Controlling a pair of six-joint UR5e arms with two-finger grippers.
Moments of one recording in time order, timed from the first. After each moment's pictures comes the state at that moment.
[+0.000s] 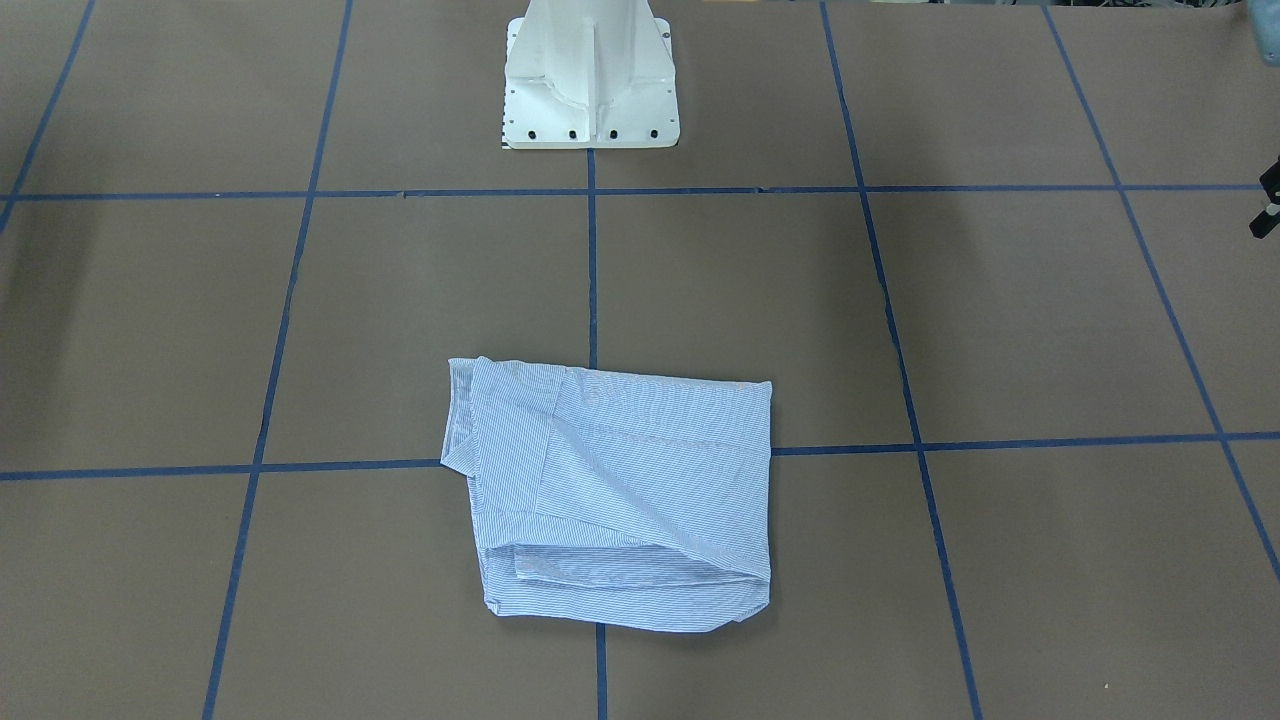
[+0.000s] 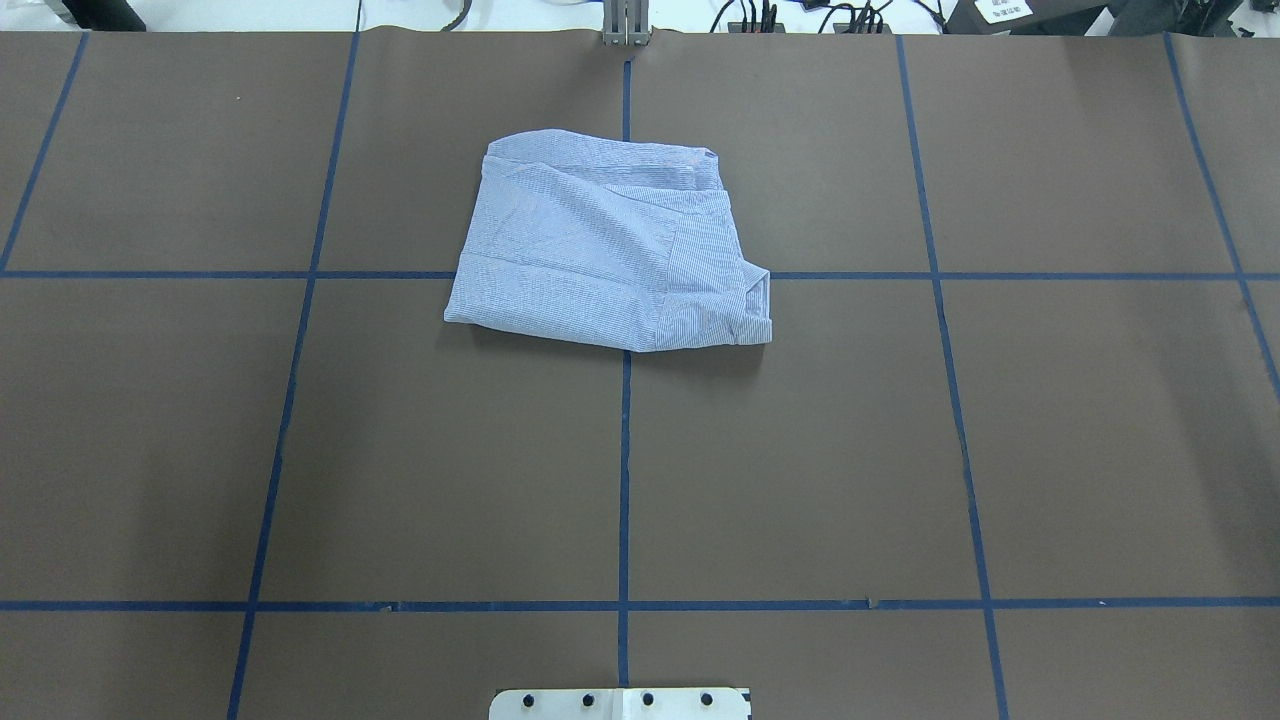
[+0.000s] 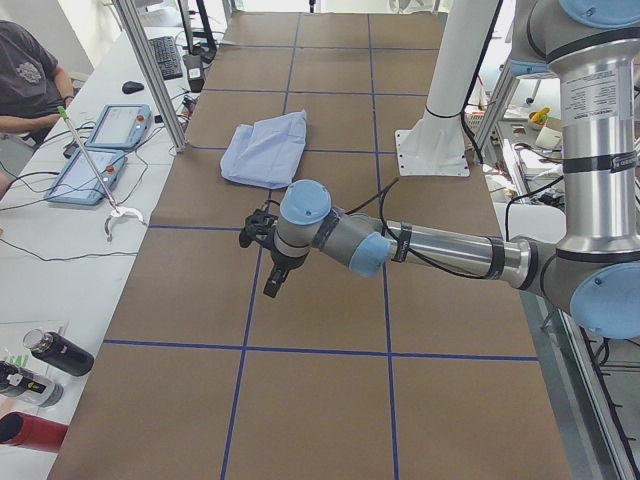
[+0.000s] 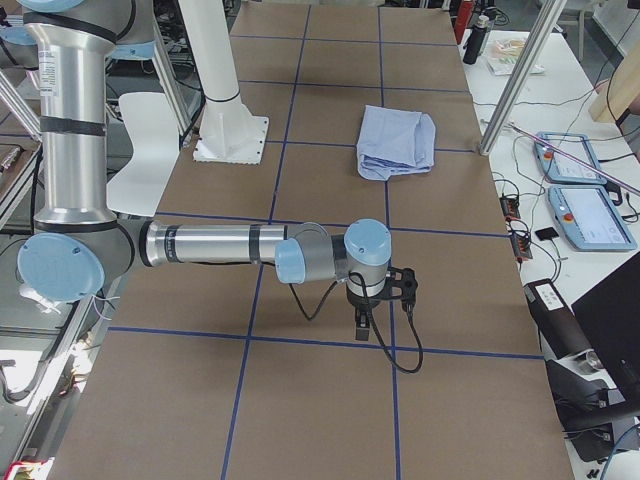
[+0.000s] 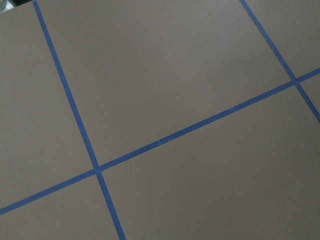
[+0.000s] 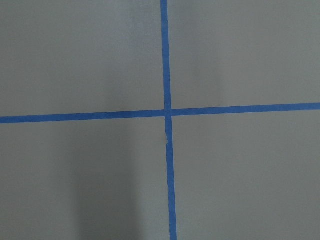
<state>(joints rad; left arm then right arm) -1.47 -1.42 -1.87 -1.93 -2.37 -0.10 1.52 -1.62 1.66 -1.46 2.31 0.19</state>
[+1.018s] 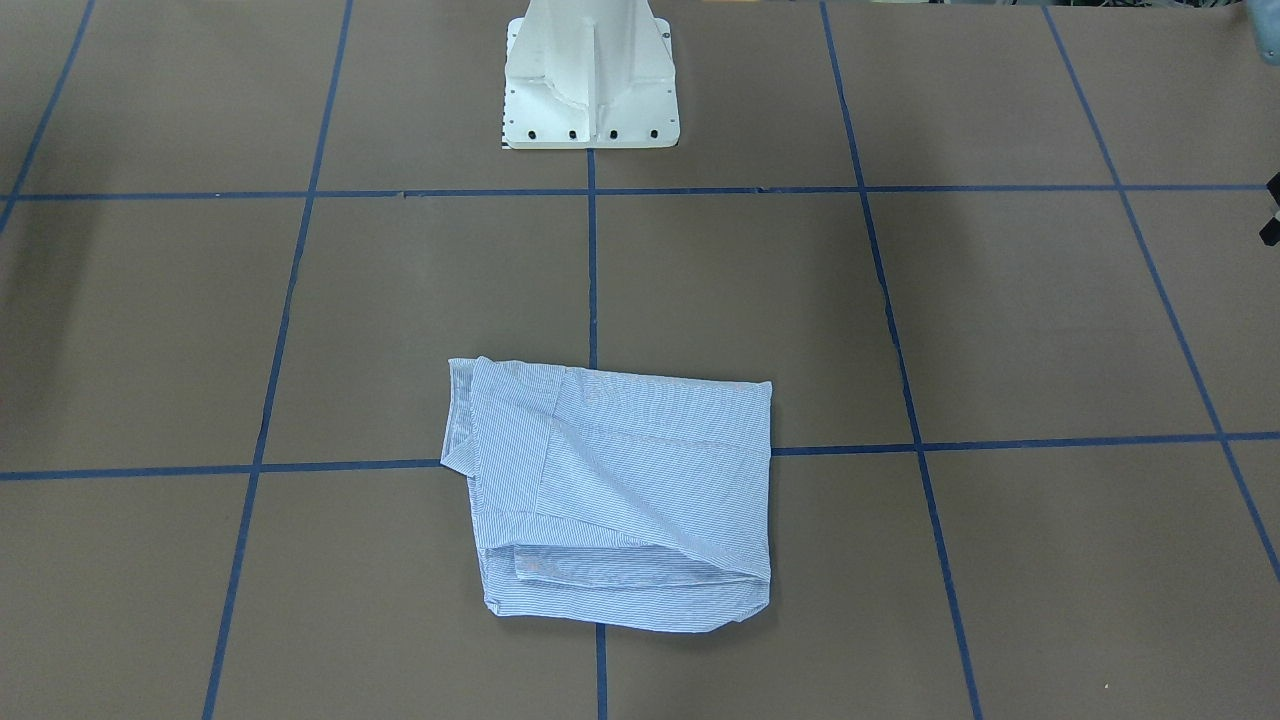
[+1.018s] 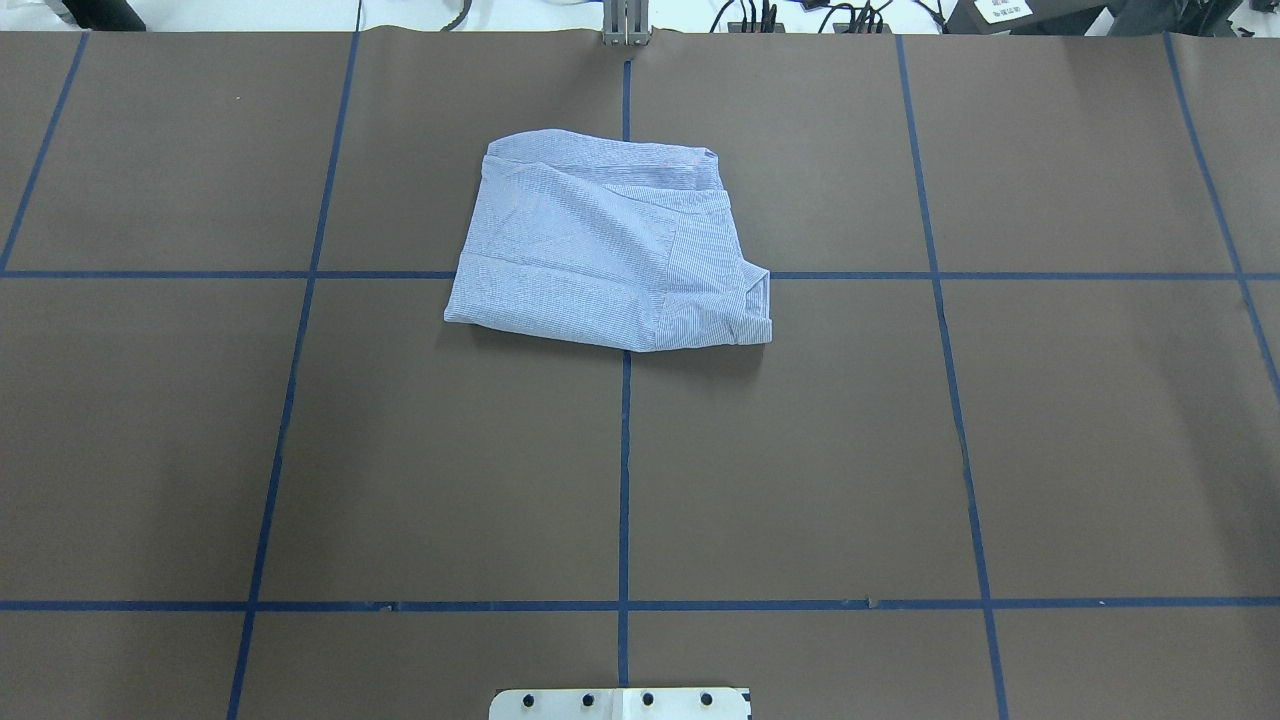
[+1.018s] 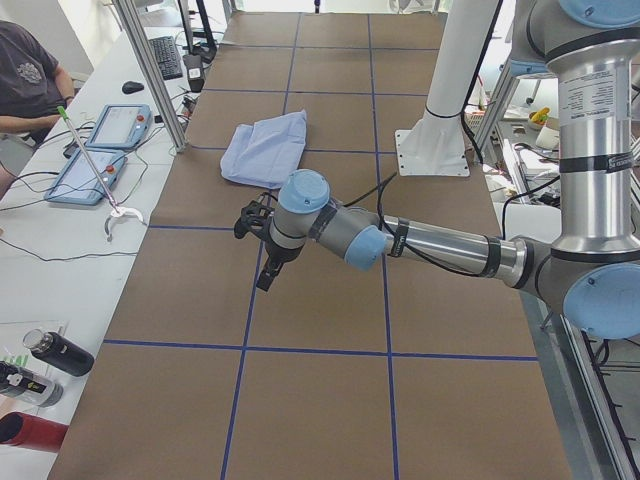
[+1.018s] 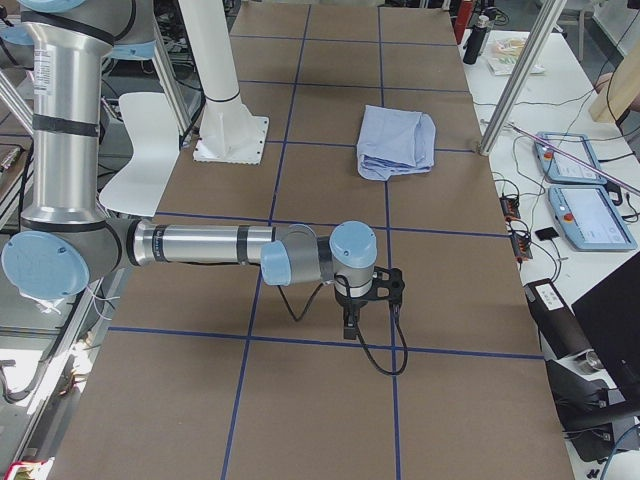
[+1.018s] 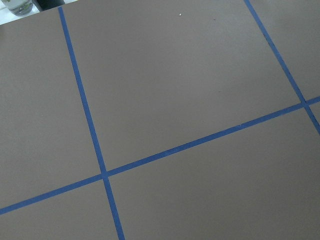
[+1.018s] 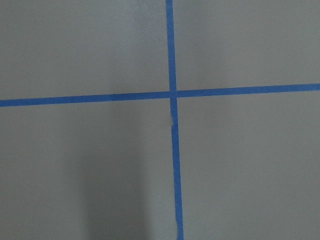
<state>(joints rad) -1.47 -1.44 -1.88 -1.94 -2.32 -0.12 1.52 -1.69 1.71 -1.44 2.34 0.20</state>
